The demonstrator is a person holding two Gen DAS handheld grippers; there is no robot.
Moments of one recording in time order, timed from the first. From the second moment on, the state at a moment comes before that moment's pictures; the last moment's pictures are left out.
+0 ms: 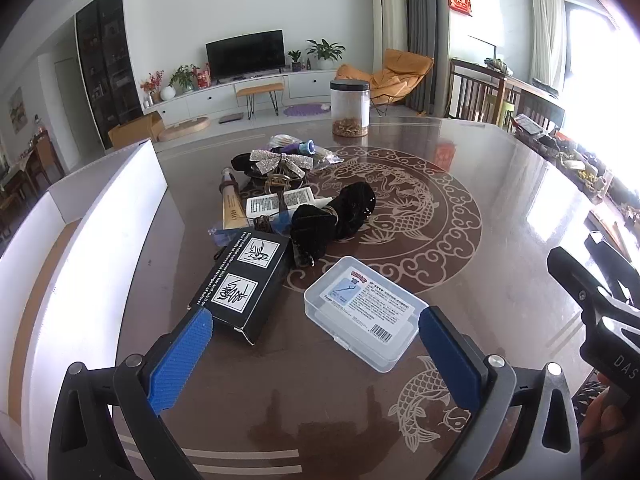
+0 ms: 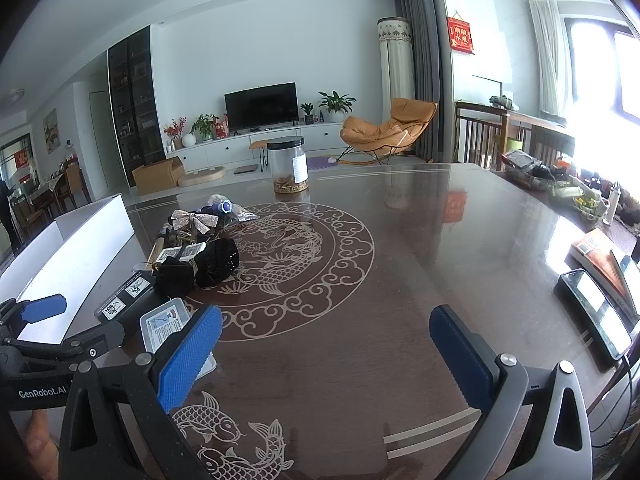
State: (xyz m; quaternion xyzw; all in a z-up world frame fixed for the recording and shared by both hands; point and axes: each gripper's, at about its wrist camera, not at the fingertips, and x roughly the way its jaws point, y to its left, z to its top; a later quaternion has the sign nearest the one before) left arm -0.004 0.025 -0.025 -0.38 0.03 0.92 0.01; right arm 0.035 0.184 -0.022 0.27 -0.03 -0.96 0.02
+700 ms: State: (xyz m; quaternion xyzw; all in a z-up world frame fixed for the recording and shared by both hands) left arm -0.003 0.038 -0.034 -0.39 0.06 0.92 0.02; right arm 0.038 0.187 -0.019 0.27 -0.03 -0.96 0.02
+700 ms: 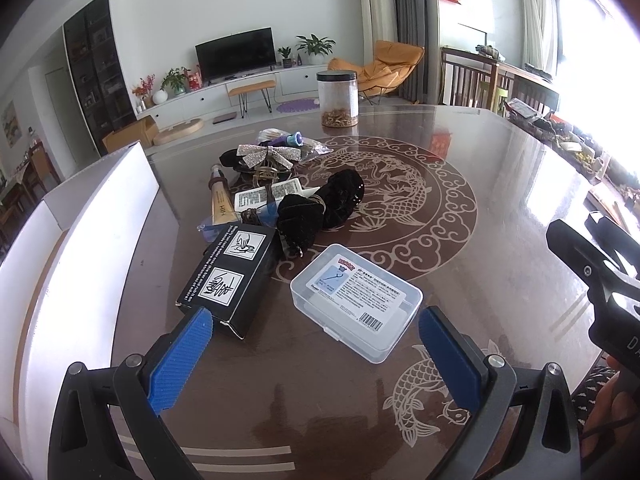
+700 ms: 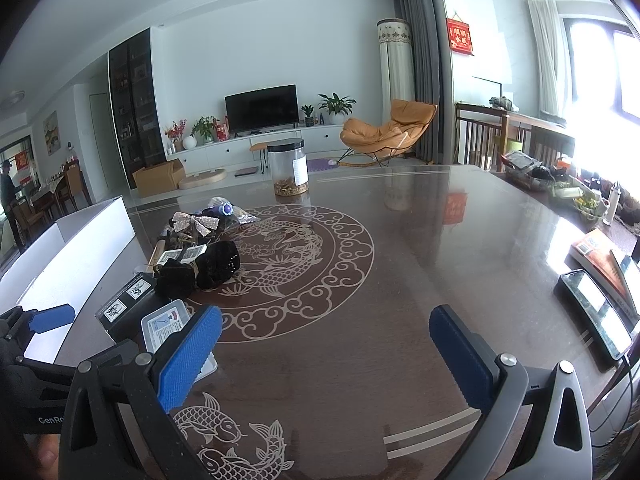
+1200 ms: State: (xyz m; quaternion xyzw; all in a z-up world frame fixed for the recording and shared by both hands) left arm -0.004 0.044 -0.041 -0.39 0.07 0.92 0.02; right arm 0.038 0.188 -0.018 0.27 -0.03 -0.96 0.03
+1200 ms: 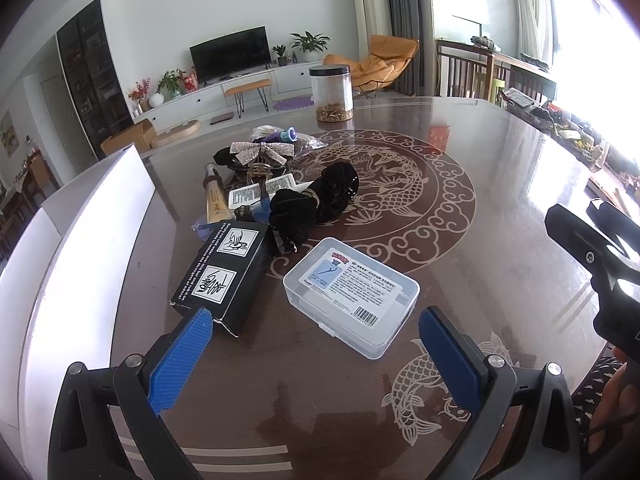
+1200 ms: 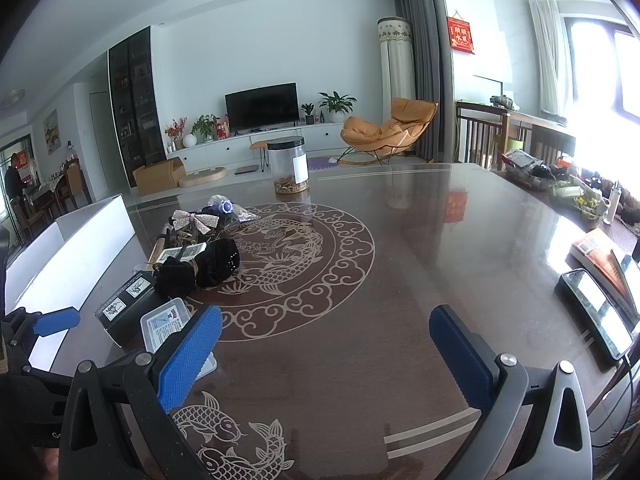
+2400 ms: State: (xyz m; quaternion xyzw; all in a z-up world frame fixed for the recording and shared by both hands) left arm -0.002 -0.005 -0.092 -0.47 0.07 0.88 -0.01; right arm 0.032 0.181 -0.026 0.29 -0.02 -0.96 0.03
